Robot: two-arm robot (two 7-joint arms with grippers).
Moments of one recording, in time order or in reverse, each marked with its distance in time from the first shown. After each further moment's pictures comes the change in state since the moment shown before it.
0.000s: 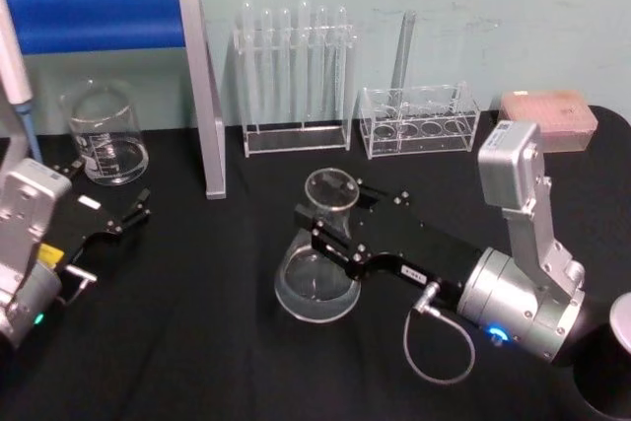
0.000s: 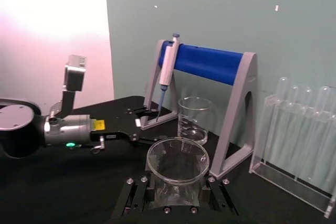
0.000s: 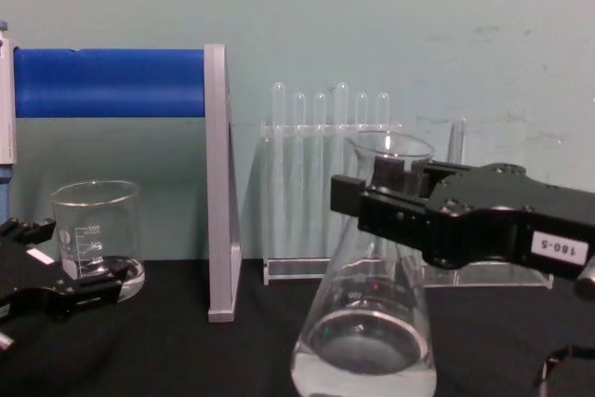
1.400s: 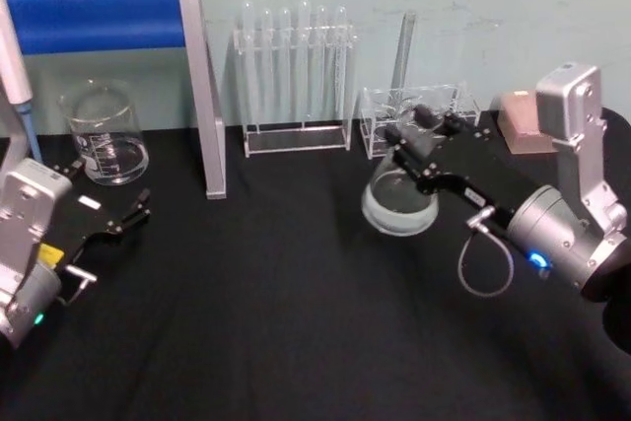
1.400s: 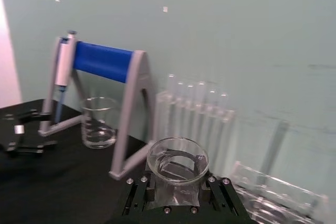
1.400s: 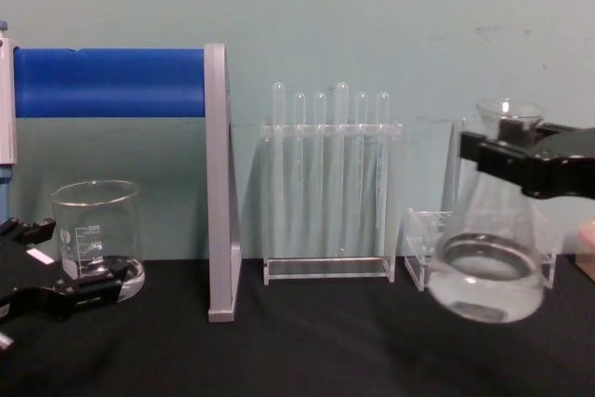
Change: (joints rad) left arm 0.000 0.000 0.000 0.000 0.000 0.000 0.000; right arm 0.087 -0.037 0.115 0.156 -0.053 -0.030 -0.136
